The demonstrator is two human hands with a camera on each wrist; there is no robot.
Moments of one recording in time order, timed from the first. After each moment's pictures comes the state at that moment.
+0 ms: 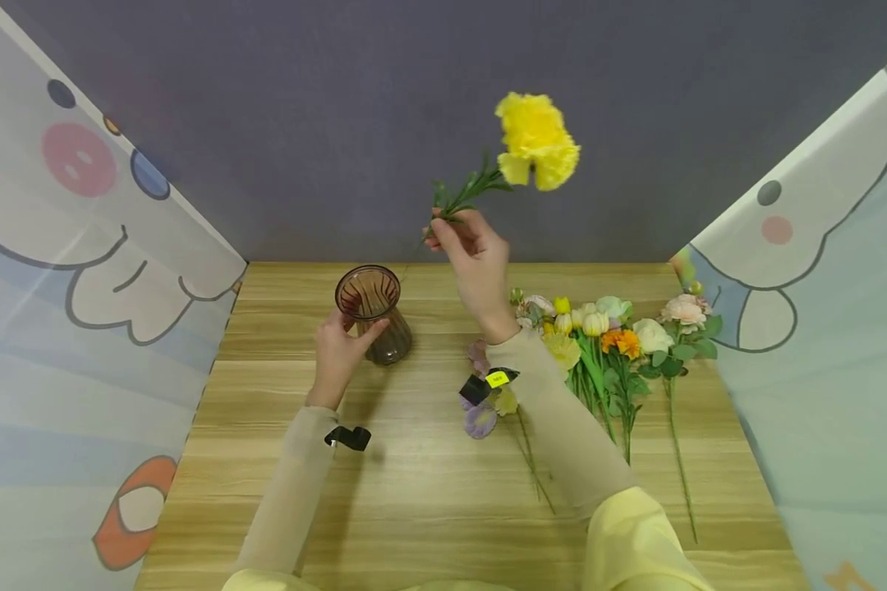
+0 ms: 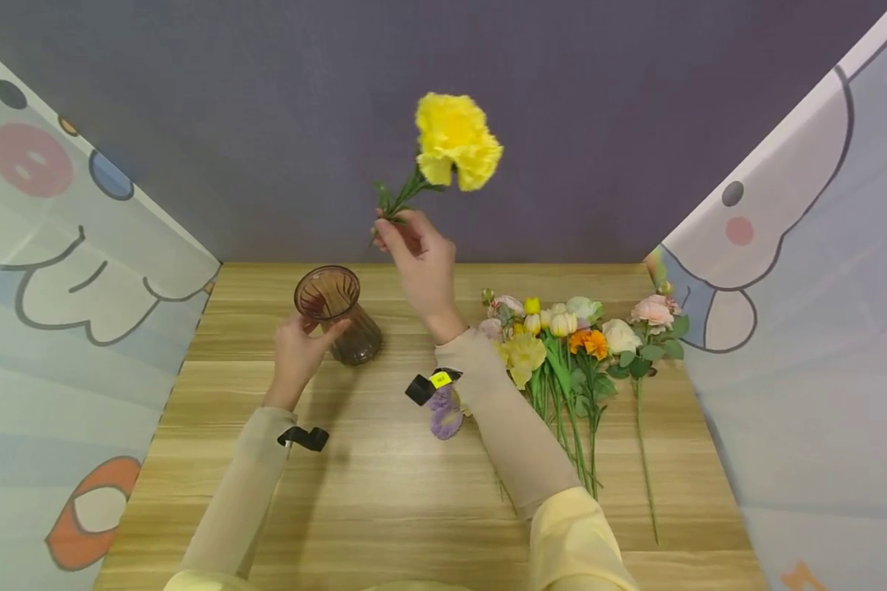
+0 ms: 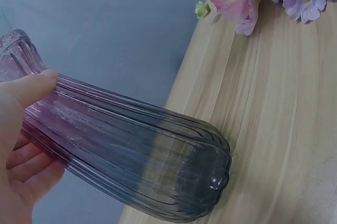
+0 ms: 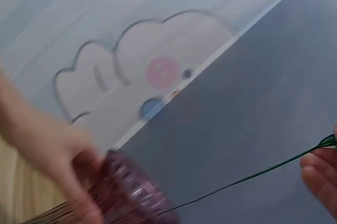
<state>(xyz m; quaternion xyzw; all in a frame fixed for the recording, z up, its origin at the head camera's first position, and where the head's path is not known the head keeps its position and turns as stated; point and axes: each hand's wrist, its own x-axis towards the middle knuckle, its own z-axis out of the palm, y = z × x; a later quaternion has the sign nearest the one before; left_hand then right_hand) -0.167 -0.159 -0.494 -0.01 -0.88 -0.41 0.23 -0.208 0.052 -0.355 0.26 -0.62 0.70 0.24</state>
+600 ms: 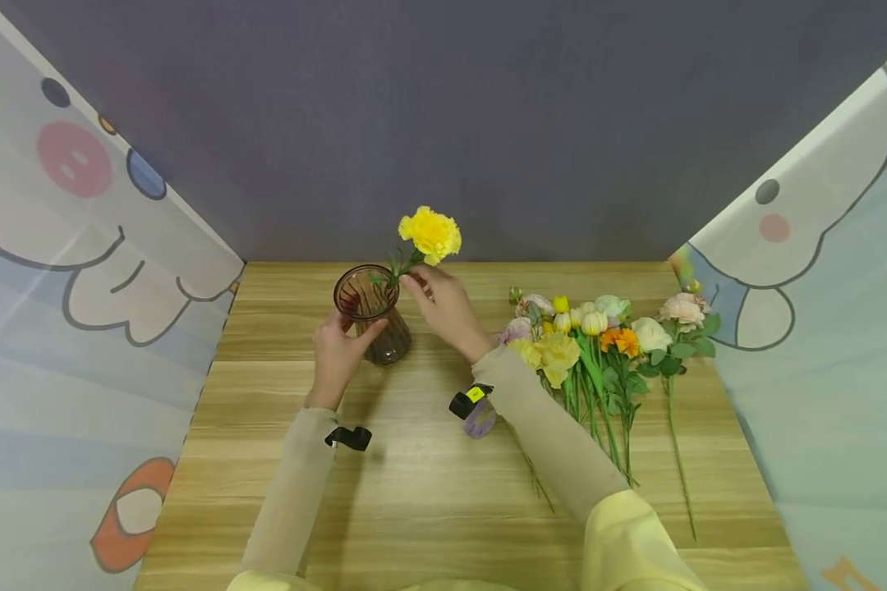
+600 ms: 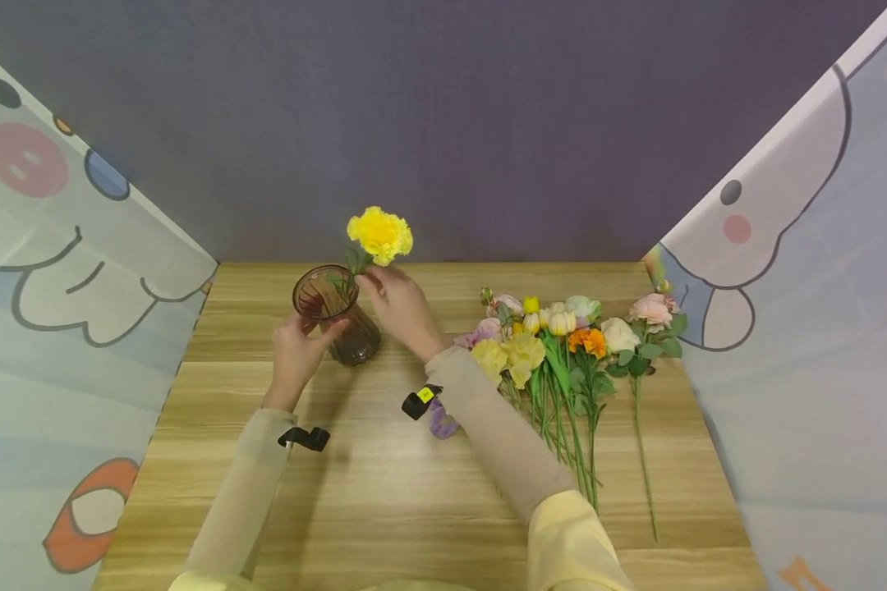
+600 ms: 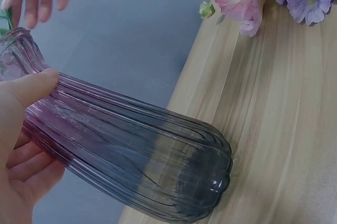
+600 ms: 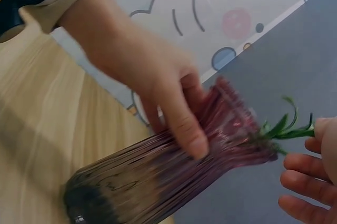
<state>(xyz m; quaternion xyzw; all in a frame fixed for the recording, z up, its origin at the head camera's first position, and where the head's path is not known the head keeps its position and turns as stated) -0.166 -0.160 -0.495 -0.03 -0.88 -0.41 0.24 -0.202 0.035 -0.420 0.25 -0.86 0.43 0.09</state>
